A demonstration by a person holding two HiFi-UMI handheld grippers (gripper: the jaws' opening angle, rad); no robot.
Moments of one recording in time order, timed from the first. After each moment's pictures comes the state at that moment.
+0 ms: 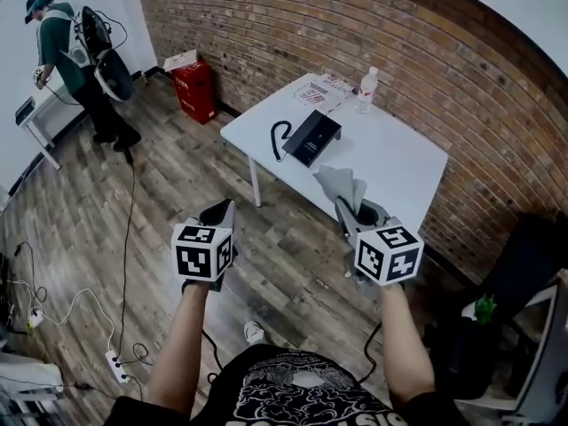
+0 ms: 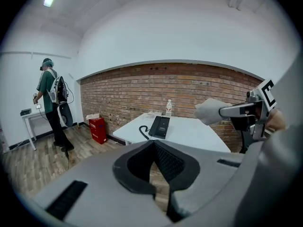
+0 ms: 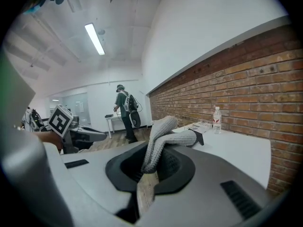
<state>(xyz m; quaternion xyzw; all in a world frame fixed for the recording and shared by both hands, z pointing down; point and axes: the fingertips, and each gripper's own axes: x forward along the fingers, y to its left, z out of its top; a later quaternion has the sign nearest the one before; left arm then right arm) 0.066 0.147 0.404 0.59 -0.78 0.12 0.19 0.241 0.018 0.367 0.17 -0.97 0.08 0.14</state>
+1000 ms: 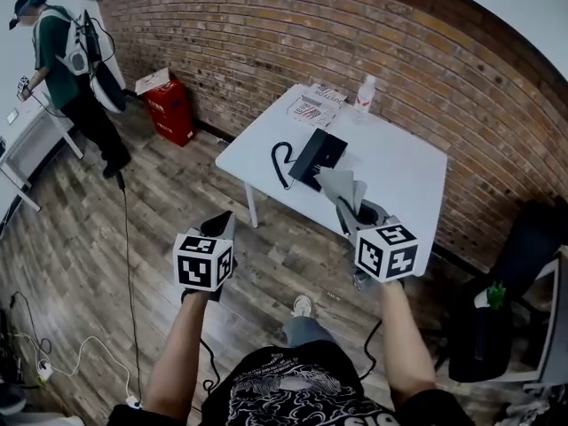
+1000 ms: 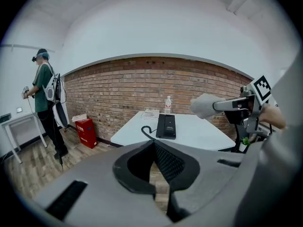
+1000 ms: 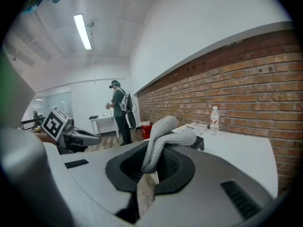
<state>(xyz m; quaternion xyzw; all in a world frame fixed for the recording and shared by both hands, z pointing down) -0.051 0.093 0.429 0.66 -0.72 0.14 0.19 0.136 -0.026 0.379 0.25 -0.95 0.09 0.14</state>
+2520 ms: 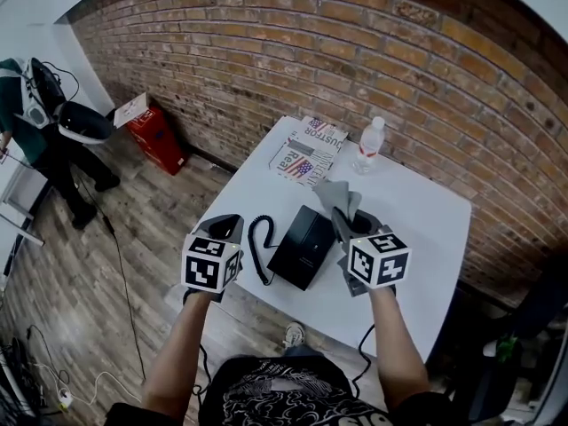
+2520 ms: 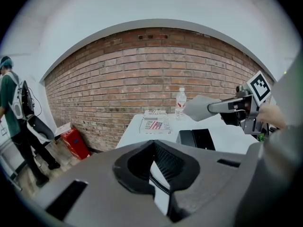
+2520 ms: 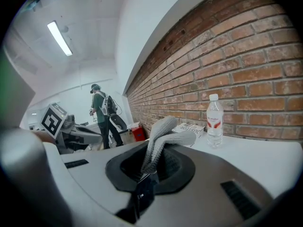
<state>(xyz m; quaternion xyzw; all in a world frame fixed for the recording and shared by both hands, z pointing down) -0.124 -0.236 0.449 0.67 -0.68 0.22 0.19 0.050 -0.338 0.431 0.26 -0.94 0.16 0.14</state>
